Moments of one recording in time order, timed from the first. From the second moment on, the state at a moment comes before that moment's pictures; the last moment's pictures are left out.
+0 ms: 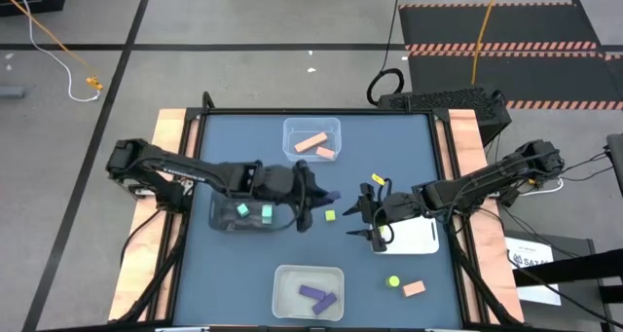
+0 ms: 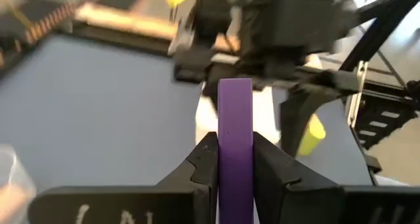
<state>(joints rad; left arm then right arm) -0.14 1.56 1.22 -0.07 -0.12 -0.25 0.29 1.24 0.68 0.04 0.10 0.09</state>
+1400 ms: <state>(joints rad) -0.65 1.86 1.22 0.04 -0.34 -0.77 0.73 1.24 0.68 0.04 0.18 0.75</state>
